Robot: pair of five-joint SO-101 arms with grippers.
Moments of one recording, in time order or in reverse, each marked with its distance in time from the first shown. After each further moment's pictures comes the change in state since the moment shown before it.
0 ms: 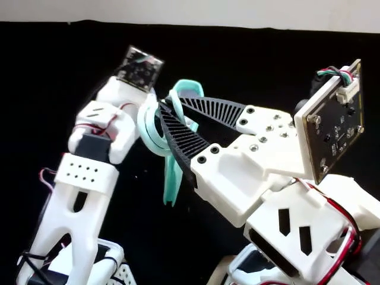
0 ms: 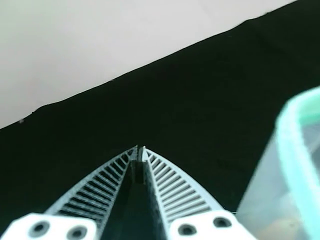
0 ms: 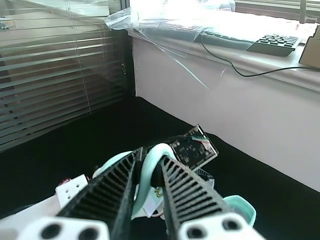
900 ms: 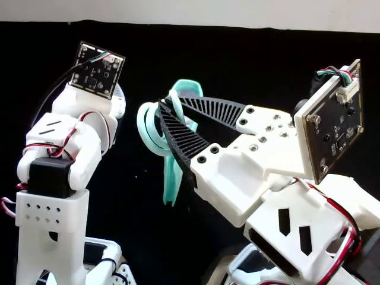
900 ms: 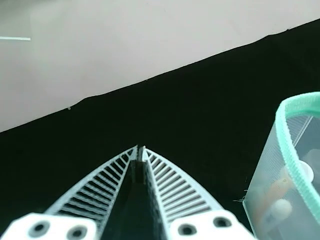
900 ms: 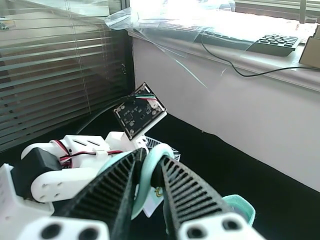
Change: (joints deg) left arm -5.6 -12.7 -13.1 24.4 0.0; right arm 0.0 0.0 0.0 0.0 0.0
